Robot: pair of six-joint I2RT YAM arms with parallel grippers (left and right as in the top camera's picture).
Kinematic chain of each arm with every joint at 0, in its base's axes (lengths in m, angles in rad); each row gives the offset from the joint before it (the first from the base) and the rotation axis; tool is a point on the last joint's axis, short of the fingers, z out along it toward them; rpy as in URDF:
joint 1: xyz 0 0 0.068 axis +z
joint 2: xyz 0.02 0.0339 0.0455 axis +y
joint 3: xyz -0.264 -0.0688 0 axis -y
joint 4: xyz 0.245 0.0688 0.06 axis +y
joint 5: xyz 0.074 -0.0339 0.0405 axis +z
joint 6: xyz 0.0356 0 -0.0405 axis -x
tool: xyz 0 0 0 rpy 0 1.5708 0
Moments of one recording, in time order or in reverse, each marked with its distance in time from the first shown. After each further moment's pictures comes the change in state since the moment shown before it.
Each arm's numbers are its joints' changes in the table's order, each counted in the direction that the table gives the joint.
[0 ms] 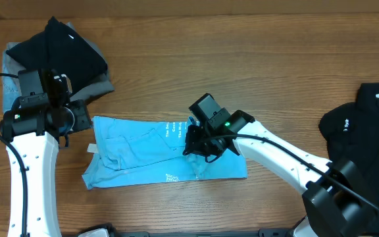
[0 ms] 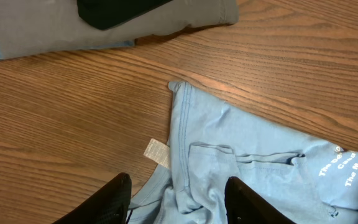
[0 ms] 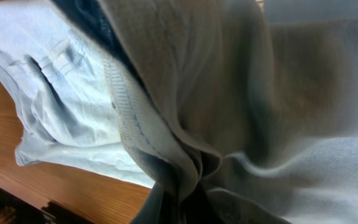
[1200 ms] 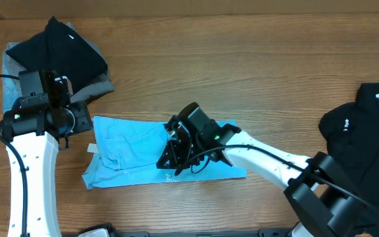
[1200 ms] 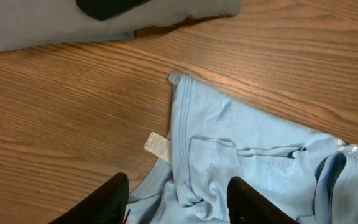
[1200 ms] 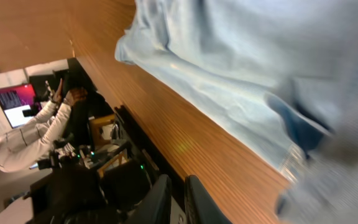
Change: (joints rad) left arm 0.000 0.000 0.000 0.024 0.000 0.000; right arm 0.077 0.058 -0.098 -0.372 0.447 0.141
